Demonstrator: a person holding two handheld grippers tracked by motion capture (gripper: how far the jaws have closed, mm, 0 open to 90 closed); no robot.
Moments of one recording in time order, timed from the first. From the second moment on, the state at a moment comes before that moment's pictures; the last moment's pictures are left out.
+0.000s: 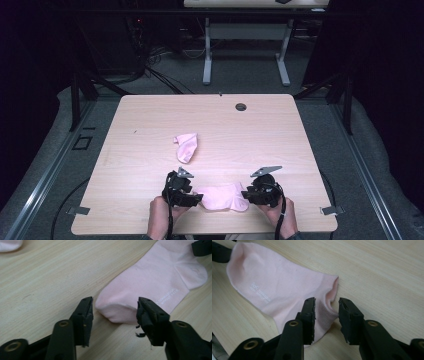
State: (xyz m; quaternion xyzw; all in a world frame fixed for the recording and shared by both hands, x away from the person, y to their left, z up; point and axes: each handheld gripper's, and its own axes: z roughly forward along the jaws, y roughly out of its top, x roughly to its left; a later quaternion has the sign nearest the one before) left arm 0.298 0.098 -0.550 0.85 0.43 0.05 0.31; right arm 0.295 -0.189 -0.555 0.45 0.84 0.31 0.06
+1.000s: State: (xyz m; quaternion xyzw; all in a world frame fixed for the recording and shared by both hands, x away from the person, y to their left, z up) left arm 0.294 0.118 -0.543 0.82 0.45 0.06 0.35; right arm 0.288 -0.180 -0.558 0.43 0.85 0.32 0.06
